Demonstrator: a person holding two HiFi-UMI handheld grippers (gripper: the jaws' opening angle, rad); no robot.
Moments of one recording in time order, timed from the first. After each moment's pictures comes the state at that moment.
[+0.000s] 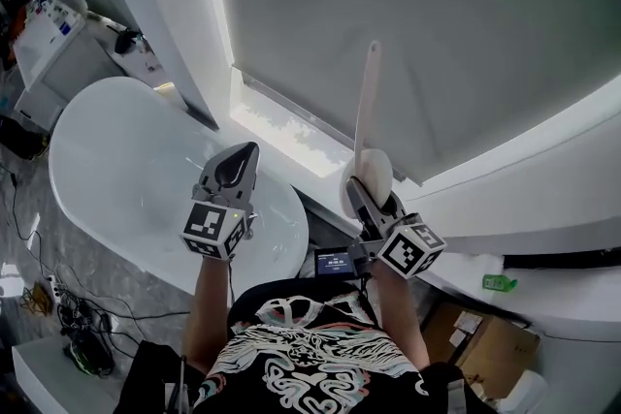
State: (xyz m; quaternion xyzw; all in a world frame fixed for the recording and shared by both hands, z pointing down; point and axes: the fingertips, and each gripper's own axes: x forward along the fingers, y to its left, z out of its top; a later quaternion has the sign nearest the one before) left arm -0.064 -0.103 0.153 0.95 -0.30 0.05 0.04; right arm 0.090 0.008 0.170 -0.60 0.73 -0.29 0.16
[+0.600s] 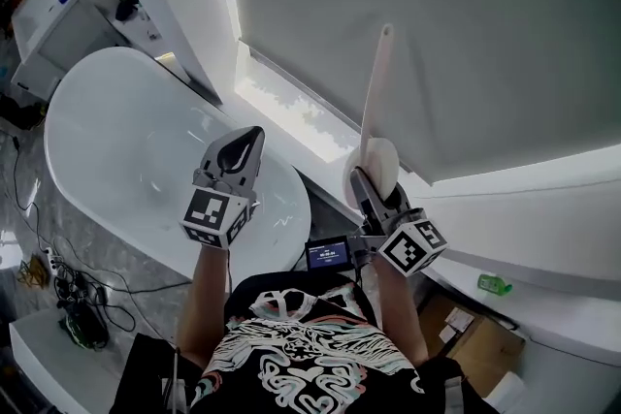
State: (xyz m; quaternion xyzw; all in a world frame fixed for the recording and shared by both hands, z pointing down) left arm -0.057 -0.129 0.177 0.95 -0.31 0.07 0.06; right arm 0.092 -0.023 0.186 -0.59 0.74 -0.29 0.15
